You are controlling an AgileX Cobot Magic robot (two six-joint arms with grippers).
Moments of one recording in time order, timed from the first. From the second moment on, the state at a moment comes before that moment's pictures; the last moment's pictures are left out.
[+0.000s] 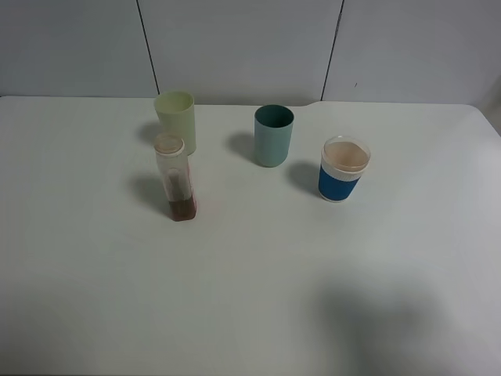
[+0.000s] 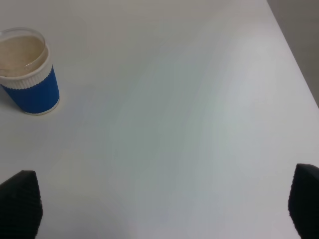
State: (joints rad) left arm 0.00 0.03 -0.51 0.05 1.05 -0.09; right arm -0.09 0.00 -0.50 0.01 1.07 -0.06
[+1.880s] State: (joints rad) left arm -0.39 1.21 -0.48 -0.59 0.42 0.12; right arm -0.09 0.00 -0.50 0.01 1.07 -0.06
